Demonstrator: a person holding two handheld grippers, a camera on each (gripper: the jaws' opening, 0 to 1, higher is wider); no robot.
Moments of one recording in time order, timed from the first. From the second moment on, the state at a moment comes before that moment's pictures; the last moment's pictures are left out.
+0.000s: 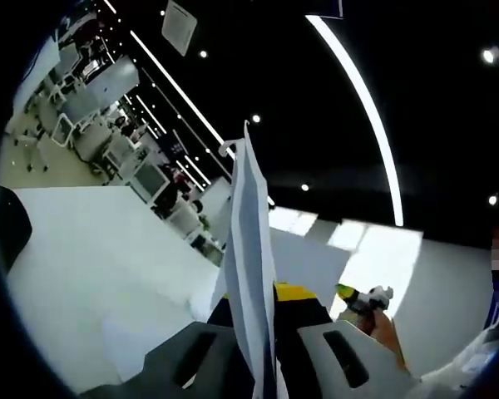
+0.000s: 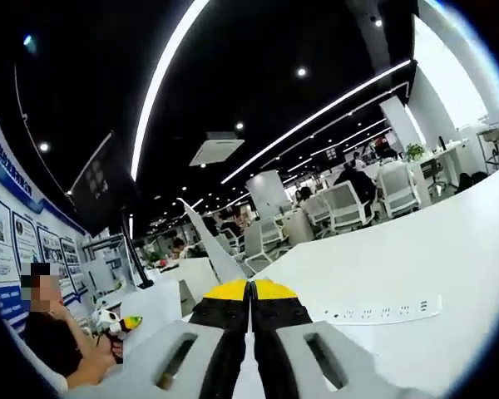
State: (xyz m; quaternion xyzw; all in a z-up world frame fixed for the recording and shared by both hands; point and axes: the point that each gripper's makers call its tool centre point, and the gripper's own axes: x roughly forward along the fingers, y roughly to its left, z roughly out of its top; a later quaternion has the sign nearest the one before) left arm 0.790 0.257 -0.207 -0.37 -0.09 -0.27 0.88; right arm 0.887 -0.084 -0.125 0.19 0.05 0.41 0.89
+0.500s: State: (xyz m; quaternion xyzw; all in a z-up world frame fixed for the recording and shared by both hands) left arm 0.790 0.255 -0.209 -0.38 -0.08 -0.26 0.88; right arm 0.882 -0.099 -0.132 0.16 0.06 0.40 0.90
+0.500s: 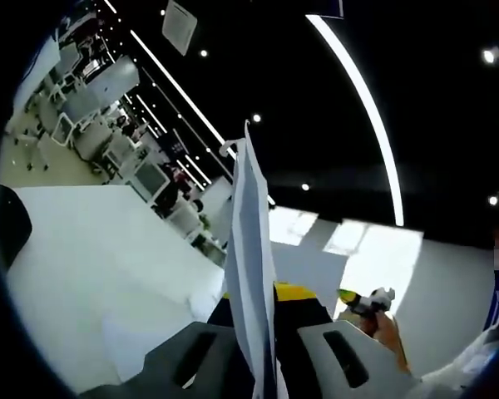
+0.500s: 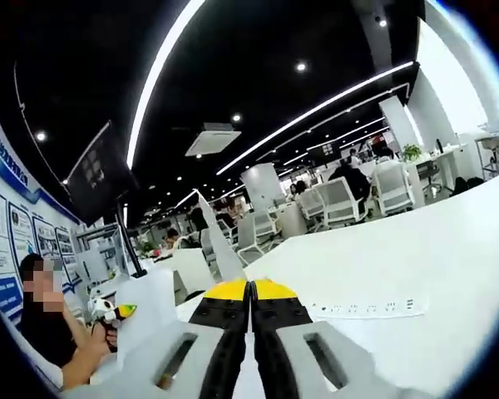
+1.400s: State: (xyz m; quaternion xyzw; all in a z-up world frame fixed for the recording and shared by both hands) left arm 0.793 0.253 -0.213 -0.38 -0.07 -0.27 0.88; right arm 0.871 -0.076 -0.155 0.09 0.09 0.44 0.89
